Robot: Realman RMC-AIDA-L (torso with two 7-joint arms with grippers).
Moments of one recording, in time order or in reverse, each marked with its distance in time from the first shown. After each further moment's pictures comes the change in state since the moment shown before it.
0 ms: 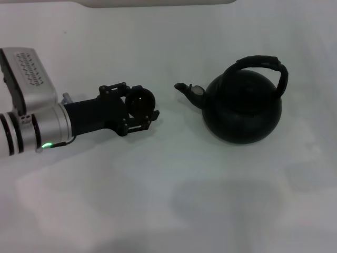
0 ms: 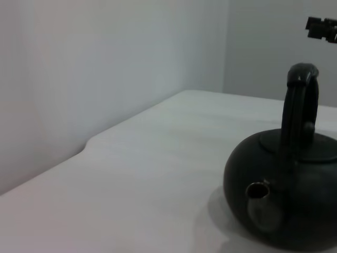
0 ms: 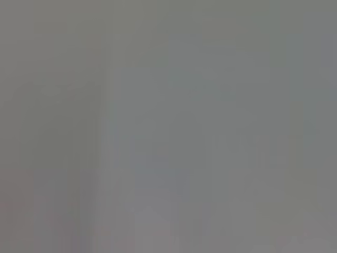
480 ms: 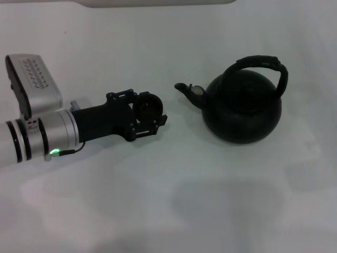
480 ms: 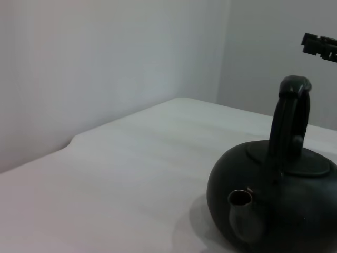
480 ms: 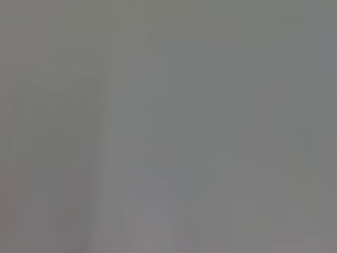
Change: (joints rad) left arm -0.033 -0.006 0.001 -0.104 -0.052 0.019 0.000; right arm 0.000 -0.001 0.001 -0.004 0.000 -0.001 -0.002
